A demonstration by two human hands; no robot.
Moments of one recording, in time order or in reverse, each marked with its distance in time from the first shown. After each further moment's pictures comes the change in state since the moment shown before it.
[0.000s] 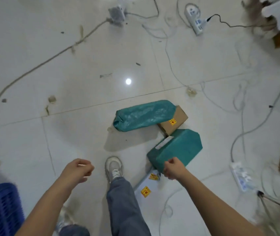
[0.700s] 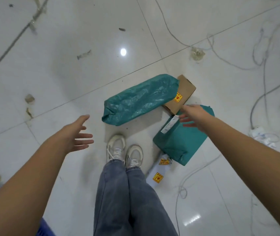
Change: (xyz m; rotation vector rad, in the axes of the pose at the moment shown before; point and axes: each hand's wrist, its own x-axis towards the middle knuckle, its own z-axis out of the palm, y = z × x) left_hand 0.133 0.113 0.036 0.034 -0.036 -0.214; right_hand 0.121 -0.060 -0.084 0.336 0.048 0.091
